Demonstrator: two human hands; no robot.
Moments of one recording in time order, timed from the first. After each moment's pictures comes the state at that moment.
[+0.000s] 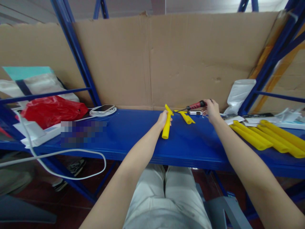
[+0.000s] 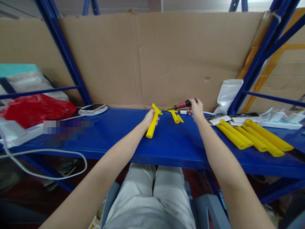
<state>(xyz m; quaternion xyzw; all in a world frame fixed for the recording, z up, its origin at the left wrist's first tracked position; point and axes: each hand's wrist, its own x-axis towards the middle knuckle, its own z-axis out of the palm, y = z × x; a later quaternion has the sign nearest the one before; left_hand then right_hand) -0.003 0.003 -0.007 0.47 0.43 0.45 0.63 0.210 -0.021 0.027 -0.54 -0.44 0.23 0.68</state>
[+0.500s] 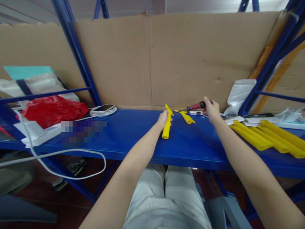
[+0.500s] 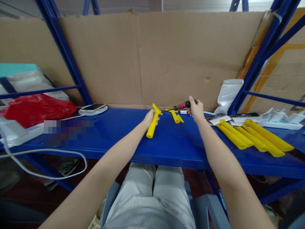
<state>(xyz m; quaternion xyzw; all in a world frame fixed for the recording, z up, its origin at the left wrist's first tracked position) -0.003 0.002 -0.007 0.46 0.43 0.47 0.62 0.208 -0.023 0.027 -0.54 -0.45 0.21 0.68</state>
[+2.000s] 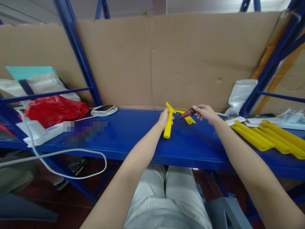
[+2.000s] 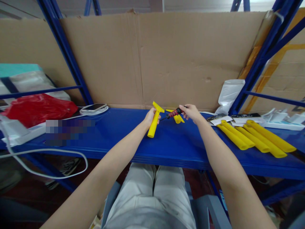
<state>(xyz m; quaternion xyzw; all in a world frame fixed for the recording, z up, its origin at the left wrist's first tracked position) -0.001 -0.003 0.001 0.46 0.40 0.47 0.64 0.198 -0.029 0.023 -0.58 -0.57 0.26 0.51</state>
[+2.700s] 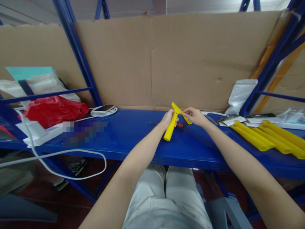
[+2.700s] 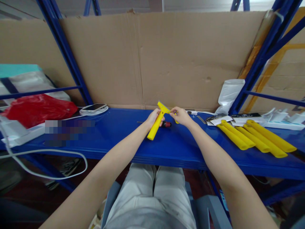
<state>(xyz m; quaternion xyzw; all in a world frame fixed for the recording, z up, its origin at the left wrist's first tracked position) 0.008 -0.016 0.004 0.51 0.35 0.41 0.67 0.179 -0.009 -0.005 -0.52 -0.75 0.04 0.40</state>
